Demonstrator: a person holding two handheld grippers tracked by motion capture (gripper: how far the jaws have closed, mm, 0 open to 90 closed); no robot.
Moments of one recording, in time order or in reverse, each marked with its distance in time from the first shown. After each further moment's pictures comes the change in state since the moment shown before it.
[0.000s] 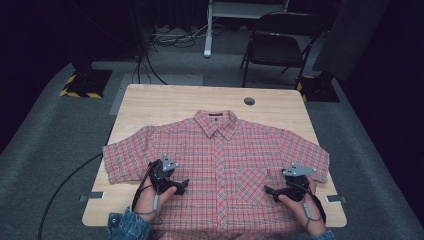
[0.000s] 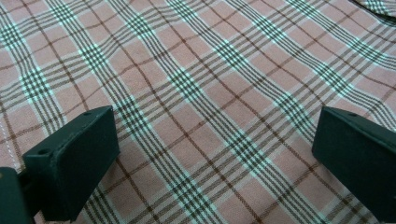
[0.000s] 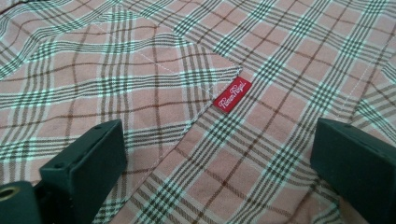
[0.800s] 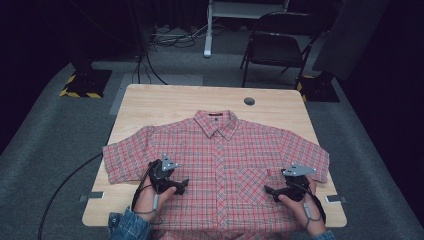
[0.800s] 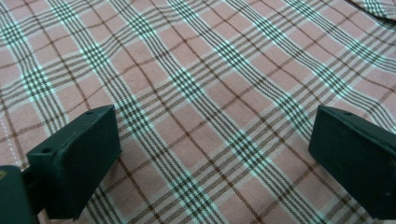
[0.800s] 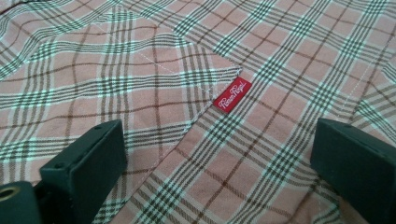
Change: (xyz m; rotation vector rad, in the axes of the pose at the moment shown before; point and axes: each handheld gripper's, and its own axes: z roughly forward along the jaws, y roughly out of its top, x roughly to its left) left arm 0.002 0.001 -0.001 -0.001 -0.004 -0.011; right arm 0.000 0.000 0.000 0.000 0.001 -0.001
